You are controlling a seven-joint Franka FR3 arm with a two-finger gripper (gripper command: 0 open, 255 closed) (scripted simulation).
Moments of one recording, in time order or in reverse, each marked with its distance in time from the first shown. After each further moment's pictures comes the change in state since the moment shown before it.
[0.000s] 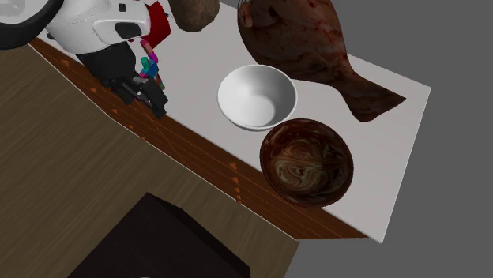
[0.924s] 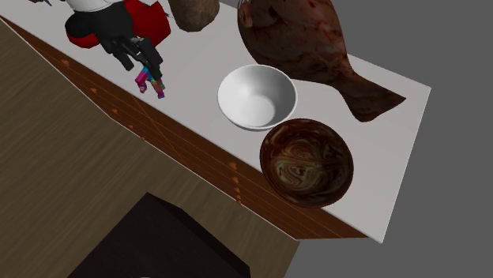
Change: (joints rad) arm 0.063 0.340 0.118 0.334 -0.129 -0.019 0.192
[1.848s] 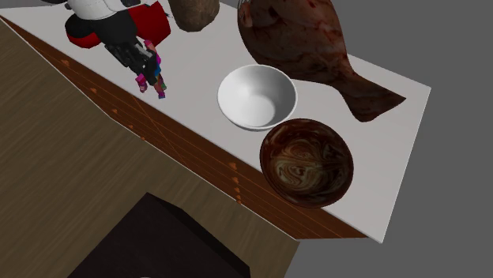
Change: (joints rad) arm -0.004 -0.012 -0.003 -0.048 0.005 0.039 -0.002
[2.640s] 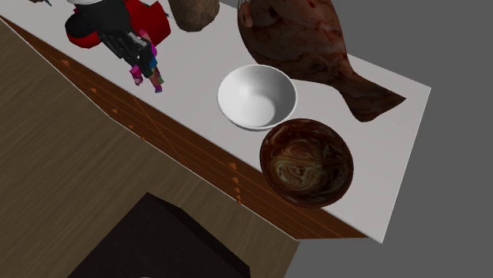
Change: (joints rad) arm 0.007 0.020 0.004 0.090 -0.008 -0.072 0.001
